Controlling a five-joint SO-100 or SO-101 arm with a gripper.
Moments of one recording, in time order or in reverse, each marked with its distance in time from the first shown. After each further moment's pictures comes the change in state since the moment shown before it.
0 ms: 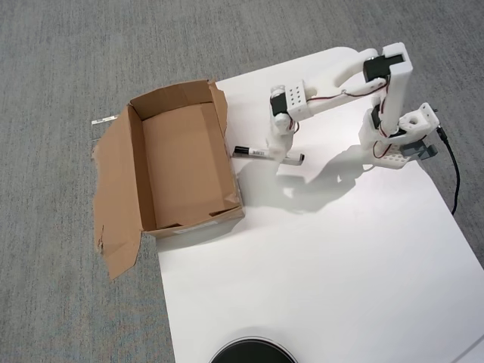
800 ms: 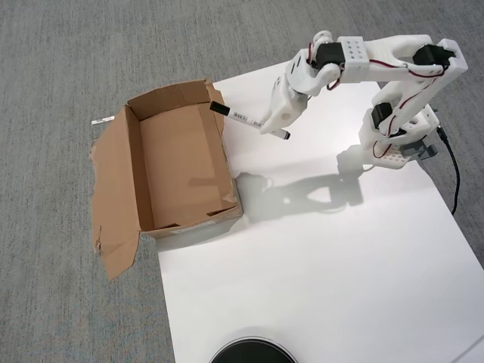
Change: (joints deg) arm 0.4 31.4 0.1 0.2 0.2
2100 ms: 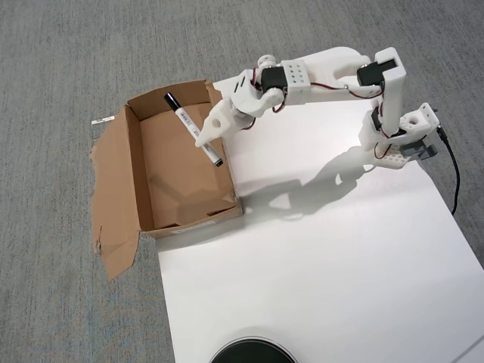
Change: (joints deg) arm -4.7 -37.9 -40.5 -11.4 39.7
